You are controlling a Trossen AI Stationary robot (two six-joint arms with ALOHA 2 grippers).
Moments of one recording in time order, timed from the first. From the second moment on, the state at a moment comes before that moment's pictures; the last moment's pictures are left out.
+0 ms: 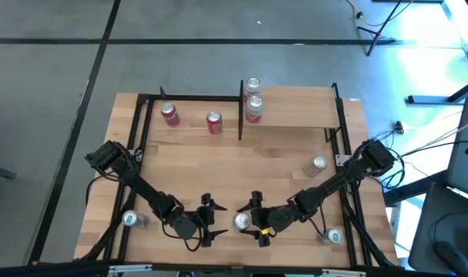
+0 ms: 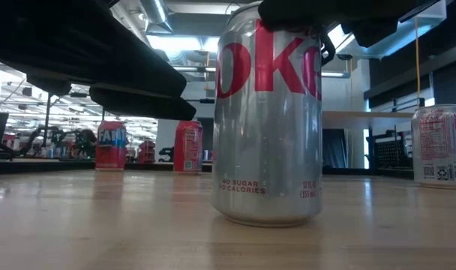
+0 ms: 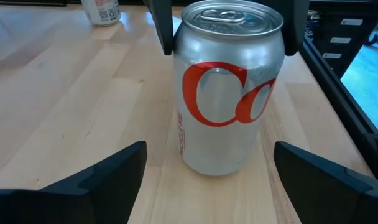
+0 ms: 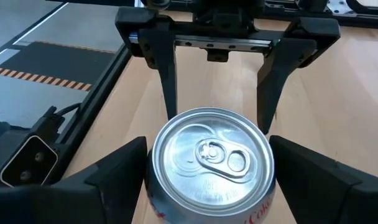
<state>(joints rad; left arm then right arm) -0.67 1.88 0.82 0.53 -0.68 -0.39 0.57 1.81 0.99 0.32 0.36 0.19</state>
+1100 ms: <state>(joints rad) -0.67 1.88 0.82 0.52 -0.67 -0.42 0.57 1.81 1.01 0.29 0.28 0.25</state>
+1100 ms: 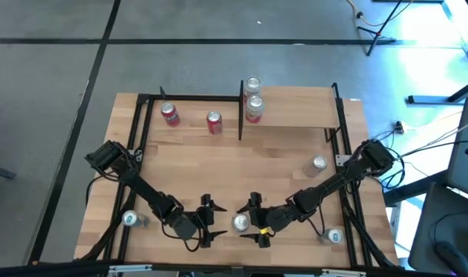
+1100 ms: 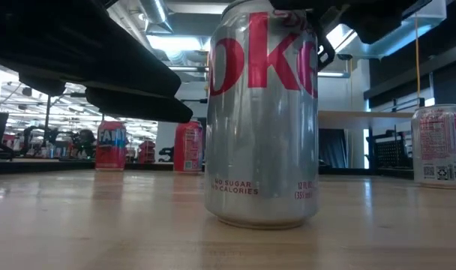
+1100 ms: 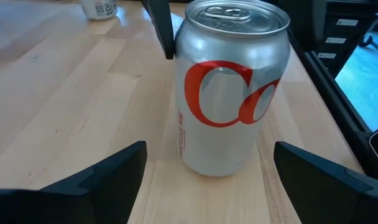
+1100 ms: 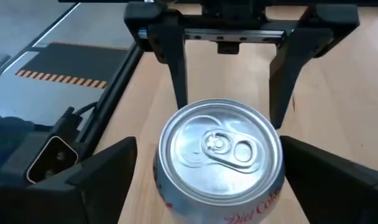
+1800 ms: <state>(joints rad) -0.68 1.88 0.82 0.51 -0.67 -0.44 0.53 1.88 1.04 0.25 0.35 0.17</state>
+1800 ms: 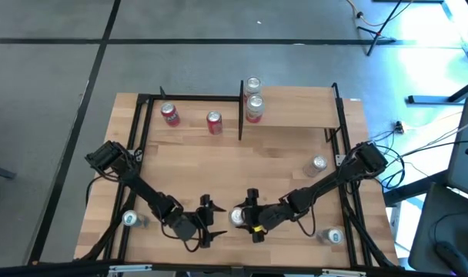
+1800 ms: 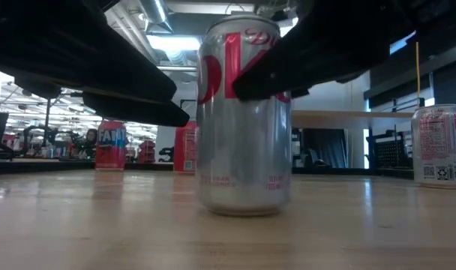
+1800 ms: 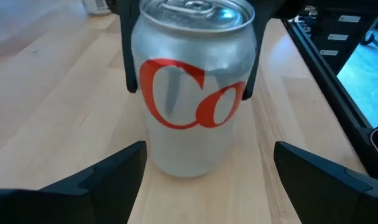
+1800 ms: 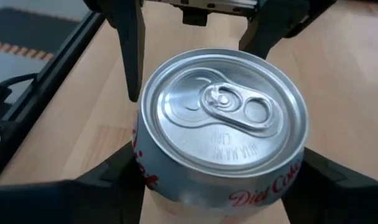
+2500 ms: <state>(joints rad) -0.72 1.83 0.82 0.41 -0.65 -0.44 0.39 1.25 1.06 -0.40 0.51 -0.01</state>
